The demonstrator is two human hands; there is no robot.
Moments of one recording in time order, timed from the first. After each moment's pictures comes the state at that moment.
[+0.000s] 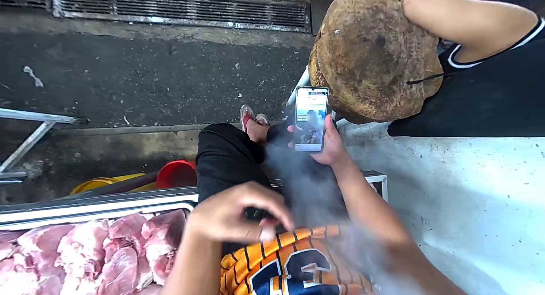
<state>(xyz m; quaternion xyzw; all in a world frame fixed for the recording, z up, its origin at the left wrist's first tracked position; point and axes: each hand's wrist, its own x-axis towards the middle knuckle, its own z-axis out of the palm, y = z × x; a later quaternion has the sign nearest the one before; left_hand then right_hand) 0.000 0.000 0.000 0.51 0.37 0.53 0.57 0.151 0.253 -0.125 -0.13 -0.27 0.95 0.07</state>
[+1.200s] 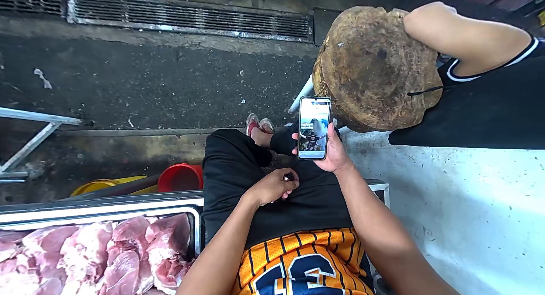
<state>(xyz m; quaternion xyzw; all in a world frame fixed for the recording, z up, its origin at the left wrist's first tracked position) 0.034 0.048 -0.118 0.25 0.59 0.33 0.70 0.148 0.254 -0.127 -0.13 -0.27 0.95 0.06</state>
